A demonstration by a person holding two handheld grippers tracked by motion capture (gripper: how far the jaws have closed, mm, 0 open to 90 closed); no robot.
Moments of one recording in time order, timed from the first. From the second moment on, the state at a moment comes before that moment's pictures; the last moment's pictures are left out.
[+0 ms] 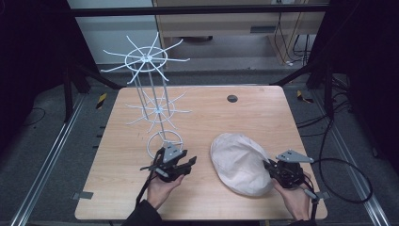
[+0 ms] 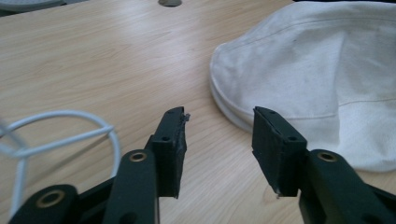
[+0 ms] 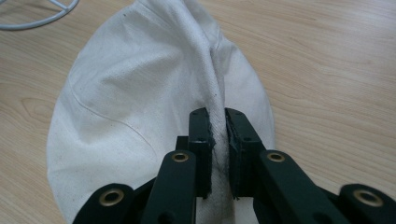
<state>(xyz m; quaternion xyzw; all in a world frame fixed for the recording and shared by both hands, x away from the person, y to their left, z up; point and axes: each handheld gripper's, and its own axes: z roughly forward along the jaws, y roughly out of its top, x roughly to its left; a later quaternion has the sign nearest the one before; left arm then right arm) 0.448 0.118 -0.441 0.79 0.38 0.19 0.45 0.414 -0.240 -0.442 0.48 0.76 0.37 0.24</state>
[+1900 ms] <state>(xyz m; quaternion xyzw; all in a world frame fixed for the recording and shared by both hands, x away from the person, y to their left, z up) 0.478 0.037 -0.475 0.81 0.36 0.14 0.45 0.416 -0.239 -0.446 0.48 0.76 0.37 0.24</state>
